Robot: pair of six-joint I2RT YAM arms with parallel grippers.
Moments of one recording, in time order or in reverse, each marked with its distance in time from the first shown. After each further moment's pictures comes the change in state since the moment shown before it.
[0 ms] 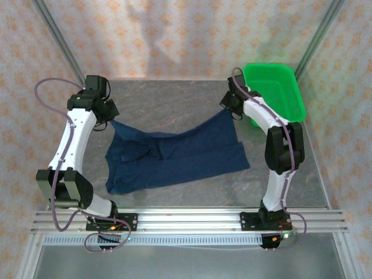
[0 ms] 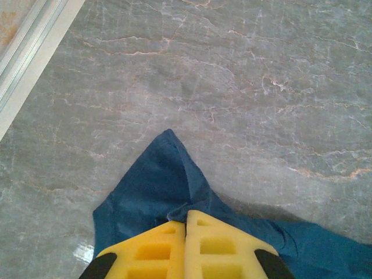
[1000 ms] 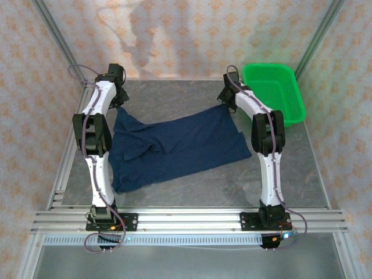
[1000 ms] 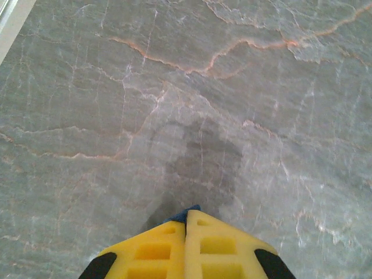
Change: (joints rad) left arm 0.031 0.786 0.600 0.031 -0.114 -0.043; right arm -0.038 0.393 0.373 -0.008 0.012 0.017
